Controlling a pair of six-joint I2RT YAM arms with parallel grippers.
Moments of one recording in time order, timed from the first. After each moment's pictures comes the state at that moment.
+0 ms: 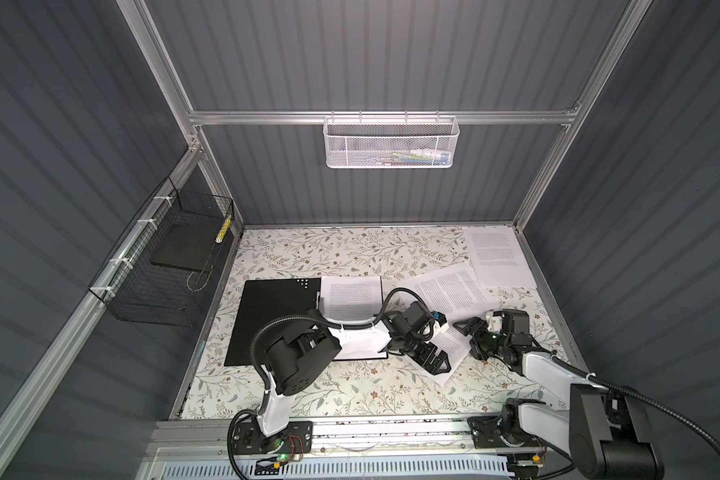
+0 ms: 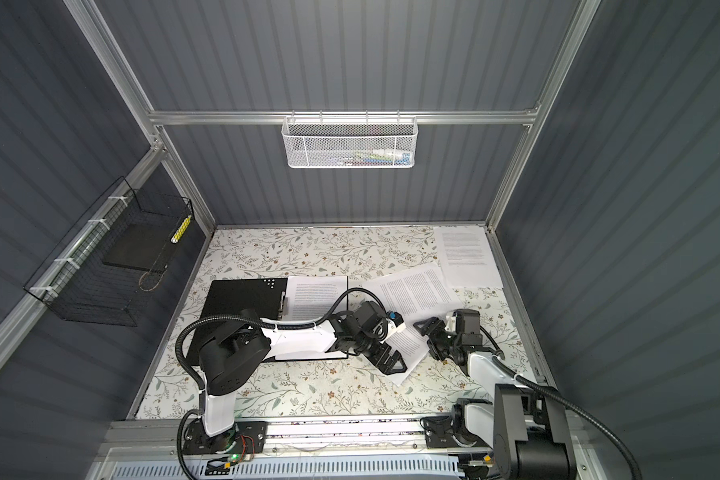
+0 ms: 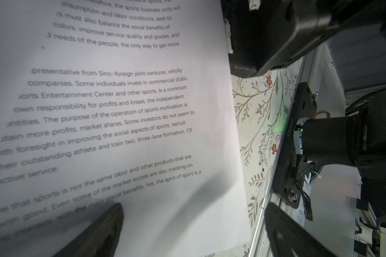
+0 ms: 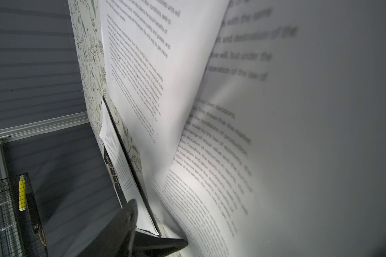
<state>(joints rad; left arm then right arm) -1.07 1.97 1.21 -0.19 0.49 -0.33 -0.05 1.13 0.25 0.03 -0.56 0.98</state>
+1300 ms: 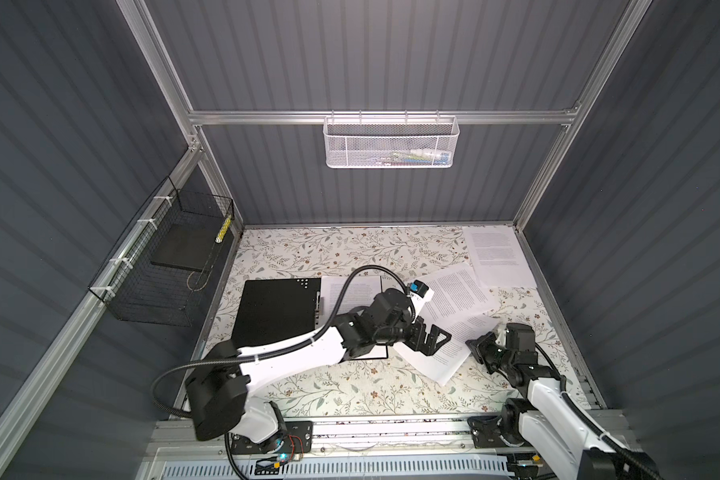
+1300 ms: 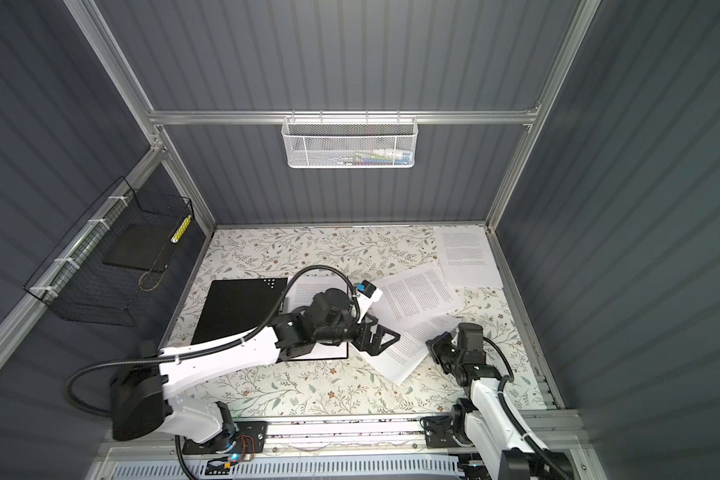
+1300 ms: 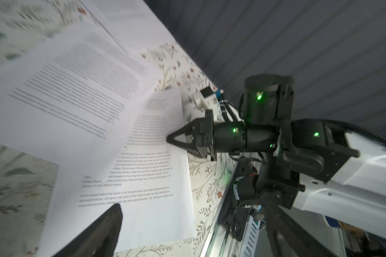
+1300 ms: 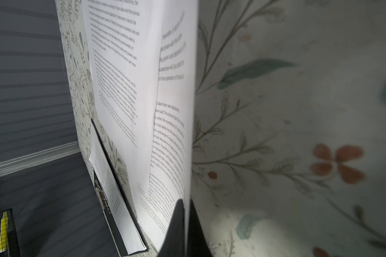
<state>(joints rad) -1.07 1.40 1.04 -0.08 0.19 -0.47 -0.04 0.79 0.18 -0.22 -0.40 1.02</state>
